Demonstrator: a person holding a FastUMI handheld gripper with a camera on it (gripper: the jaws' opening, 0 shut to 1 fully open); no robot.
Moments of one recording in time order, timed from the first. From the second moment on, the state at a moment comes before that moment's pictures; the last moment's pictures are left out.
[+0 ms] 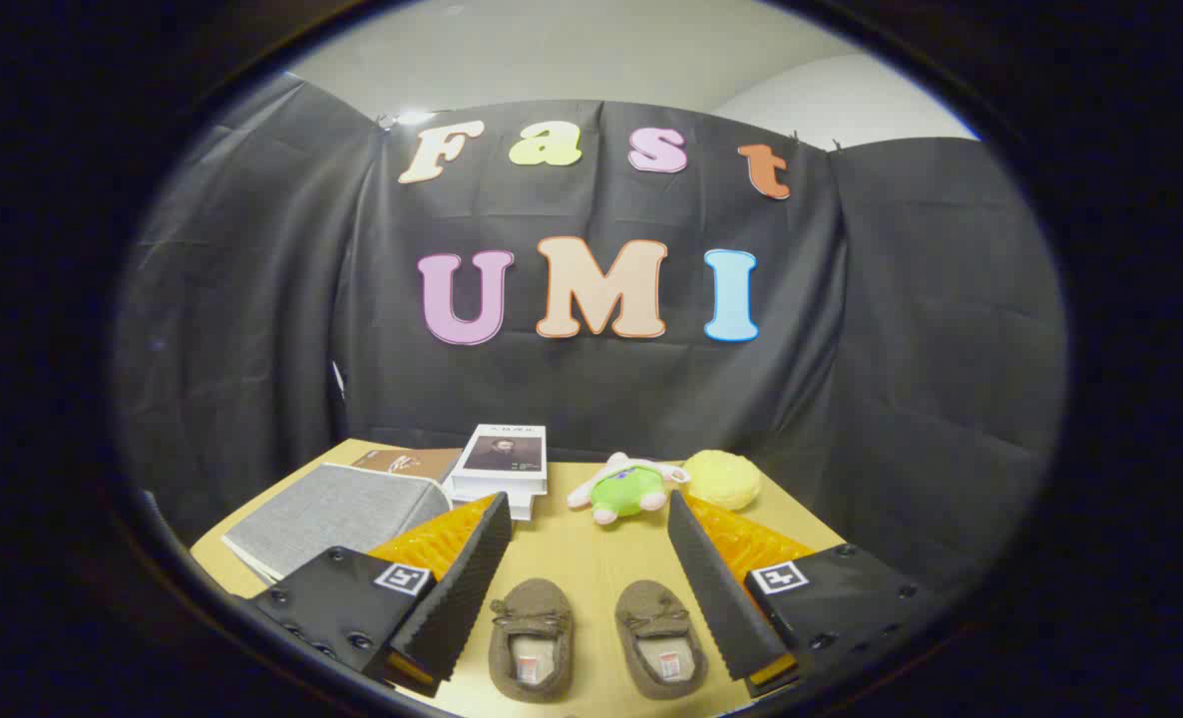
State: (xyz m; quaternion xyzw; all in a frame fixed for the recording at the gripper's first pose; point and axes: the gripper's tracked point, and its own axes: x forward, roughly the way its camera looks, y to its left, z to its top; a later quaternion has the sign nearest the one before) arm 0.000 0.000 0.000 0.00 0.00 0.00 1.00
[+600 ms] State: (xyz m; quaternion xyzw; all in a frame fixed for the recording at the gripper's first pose) arm -0.007 0.026 -0.003 0.04 0.00 0.03 1.00
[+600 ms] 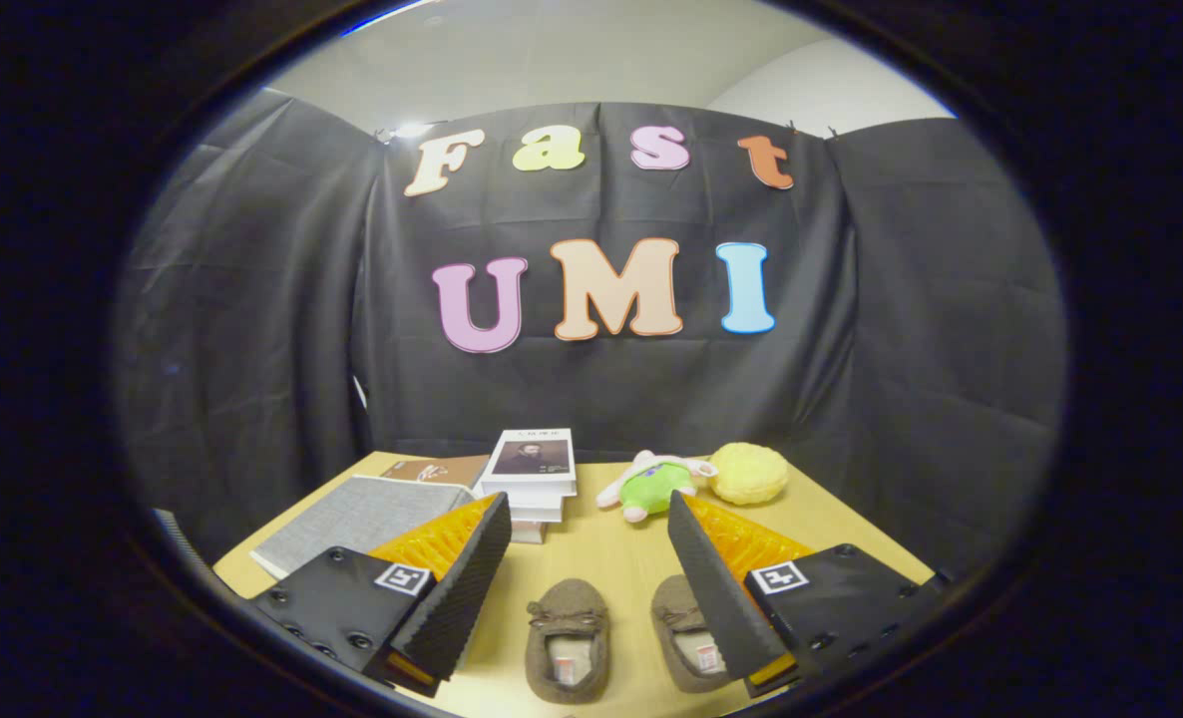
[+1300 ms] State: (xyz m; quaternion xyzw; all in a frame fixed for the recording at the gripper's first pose) arm -0.022 0.093 -0.042 0.31 0.02 0.10 0.94
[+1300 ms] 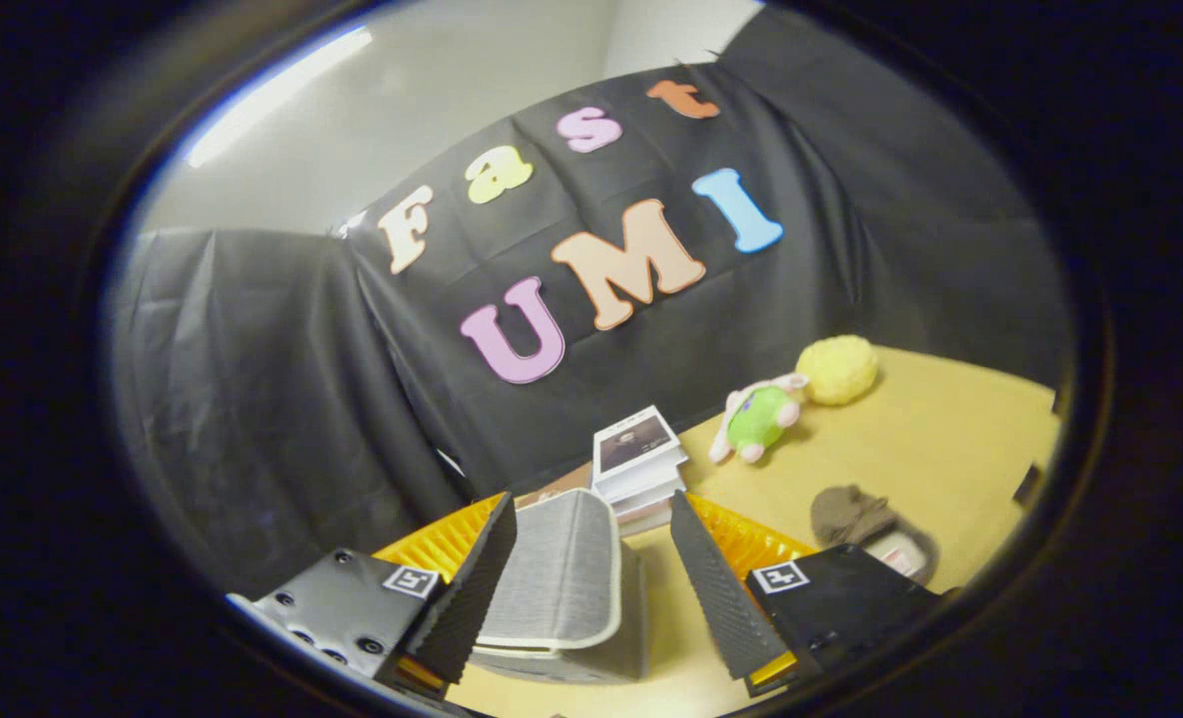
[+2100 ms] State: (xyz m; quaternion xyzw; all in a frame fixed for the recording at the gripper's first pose) arm -0.013 0.125 -0.145 0.57 0.11 0.03 0.81
